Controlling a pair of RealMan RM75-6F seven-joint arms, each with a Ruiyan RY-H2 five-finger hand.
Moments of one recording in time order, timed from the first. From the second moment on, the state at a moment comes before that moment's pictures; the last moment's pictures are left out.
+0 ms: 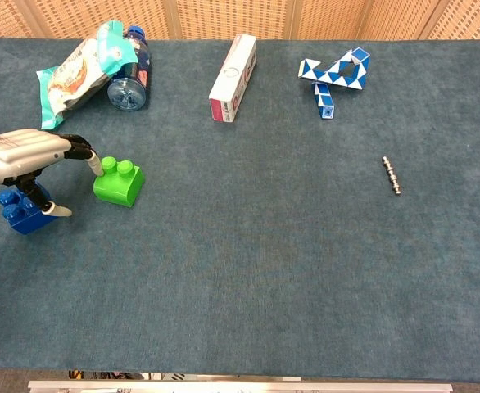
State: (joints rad) left arm -0.61 -1.19 0.01 -1.59 1.38 0.74 0.08; right arm 0.07 -0.85 0.05 -1.68 -1.60 1.55 0.09
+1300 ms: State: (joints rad) left arm -0.55 -1.04 0.14 -1.57 1.60 0.88 0.03; right arm 0.09 -0.86 0.05 -1.71 -1.61 1.52 0.06
